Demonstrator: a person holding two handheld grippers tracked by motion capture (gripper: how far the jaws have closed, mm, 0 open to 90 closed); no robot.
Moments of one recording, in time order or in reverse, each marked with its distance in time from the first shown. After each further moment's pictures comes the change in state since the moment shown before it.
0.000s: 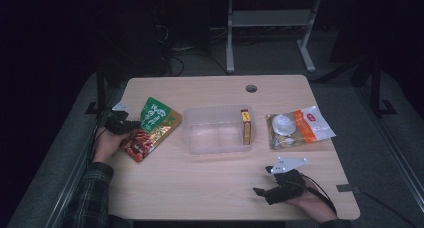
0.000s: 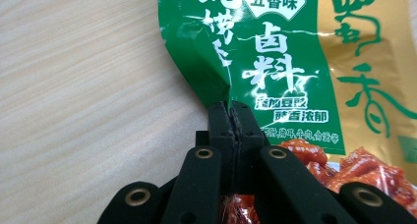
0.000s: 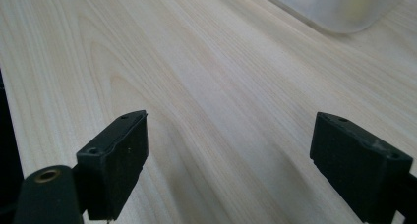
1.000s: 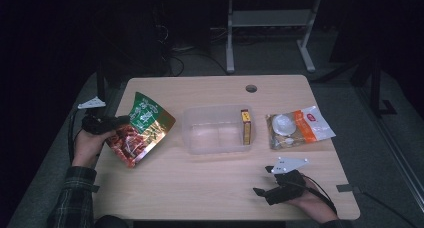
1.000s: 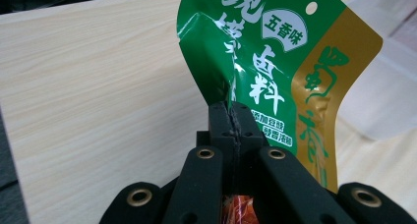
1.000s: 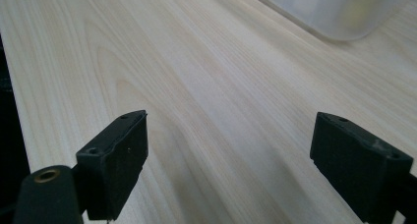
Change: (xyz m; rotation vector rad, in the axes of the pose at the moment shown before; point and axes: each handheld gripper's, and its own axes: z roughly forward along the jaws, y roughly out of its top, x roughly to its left) left arm -0.015 0.008 -0.089 -0.209 -0.144 -0.058; right arm 0.002 0.002 -0.003 -0.018 0.002 -0.009
